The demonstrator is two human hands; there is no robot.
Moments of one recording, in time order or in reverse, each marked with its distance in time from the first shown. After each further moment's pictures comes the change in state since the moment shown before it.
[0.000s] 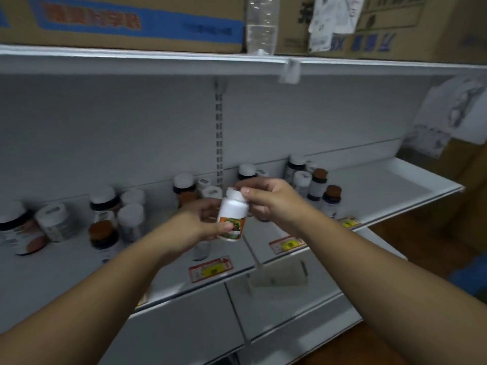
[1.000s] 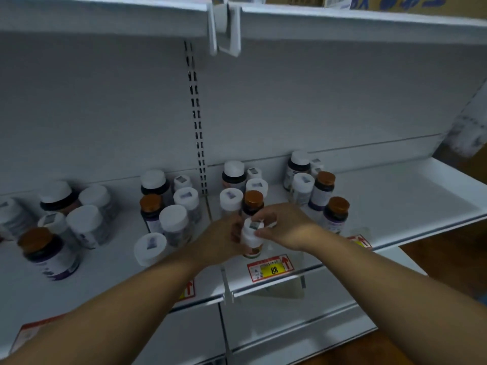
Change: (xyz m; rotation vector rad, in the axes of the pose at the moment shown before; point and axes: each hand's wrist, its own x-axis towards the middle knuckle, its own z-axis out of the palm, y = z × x) left_hand 0.138 -0.078 0.069 0.542 -0.037 -0.007; right_hand 0.069 0.062 -0.125 -0.996 -0.156 0.049
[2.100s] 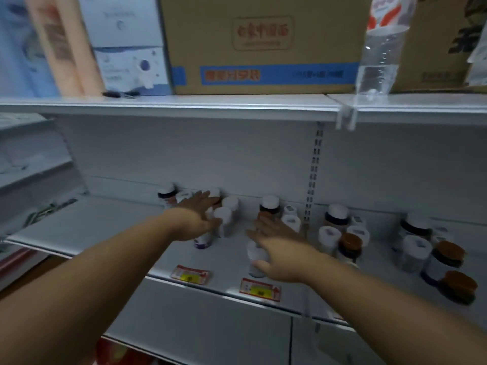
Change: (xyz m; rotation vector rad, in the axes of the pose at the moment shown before) left_hand -0.199 0.006 -0.163 0.731 0.416 -0.574; right_hand -0.006 -0.147 0.058 -0.560 -0.068 -0.898
